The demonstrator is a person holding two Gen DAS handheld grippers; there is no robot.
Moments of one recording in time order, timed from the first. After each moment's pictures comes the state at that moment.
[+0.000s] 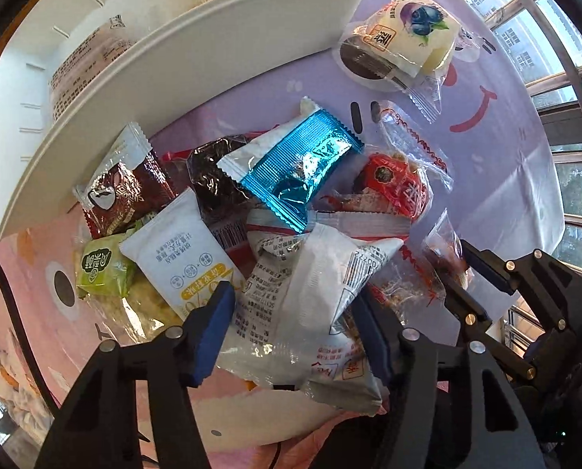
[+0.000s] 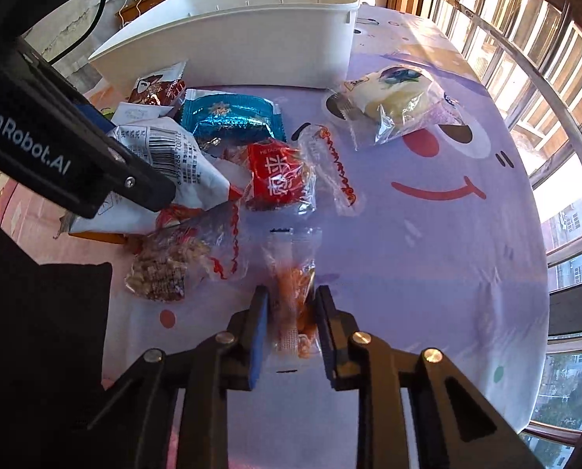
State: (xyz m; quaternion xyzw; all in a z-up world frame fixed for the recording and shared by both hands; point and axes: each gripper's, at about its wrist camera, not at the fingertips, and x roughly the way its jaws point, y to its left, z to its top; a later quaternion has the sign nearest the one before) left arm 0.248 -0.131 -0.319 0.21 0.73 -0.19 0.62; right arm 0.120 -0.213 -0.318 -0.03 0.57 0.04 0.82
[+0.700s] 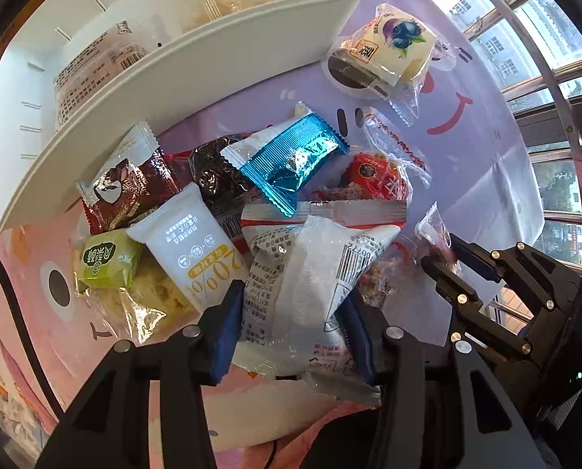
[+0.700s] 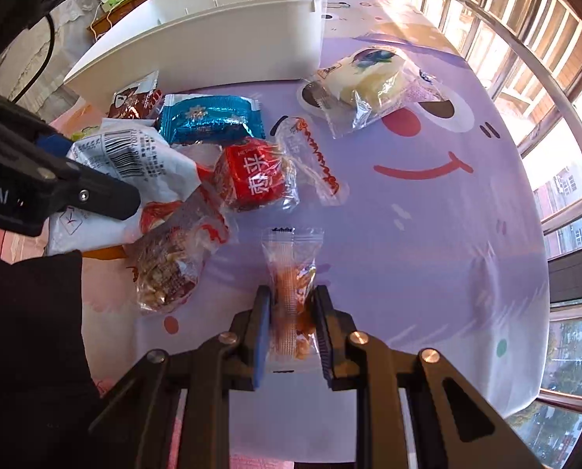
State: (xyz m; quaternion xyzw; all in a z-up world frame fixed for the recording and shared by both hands) left arm 0.245 -0.104 -0.301 0.18 0.71 -0.22 0.64; right arm 0.140 -0.232 -0.314 0.02 0.59 0.00 0.81
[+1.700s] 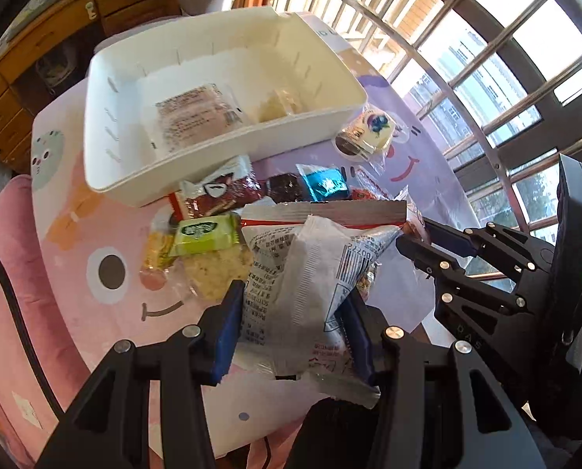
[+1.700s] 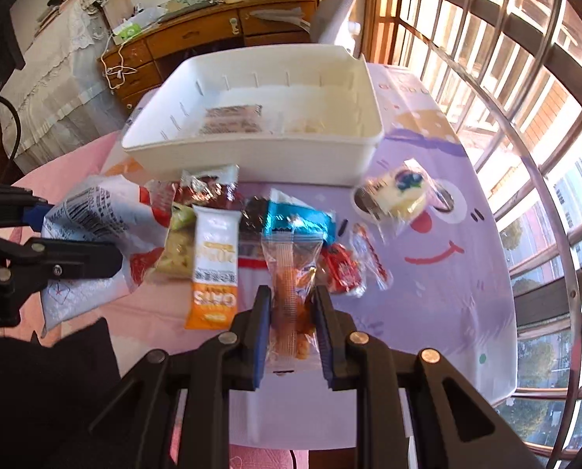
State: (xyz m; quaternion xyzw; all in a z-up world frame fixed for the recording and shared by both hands) left arm 0.222 0.009 -0.183 0.08 0.62 -0.28 0.73; right arm 0.157 -0.150 -0.212 0.00 0.52 -0.02 0.85
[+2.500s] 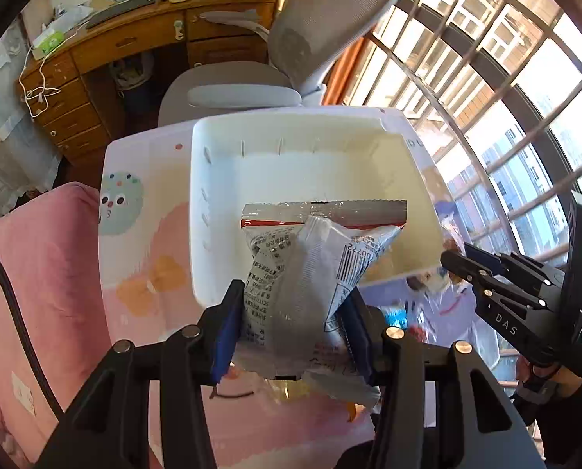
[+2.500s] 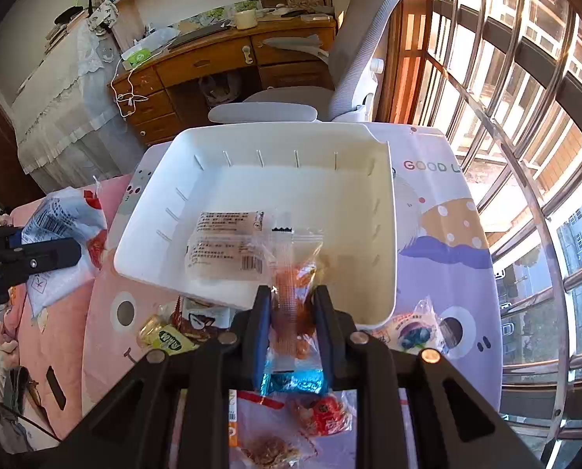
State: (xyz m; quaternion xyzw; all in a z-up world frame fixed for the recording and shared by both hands) left arm 0.347 0.047 -0.141 0.01 0.56 -0.17 0.81; right arm 0.296 -0.177 -0.169 0.01 0.50 0.02 0.86
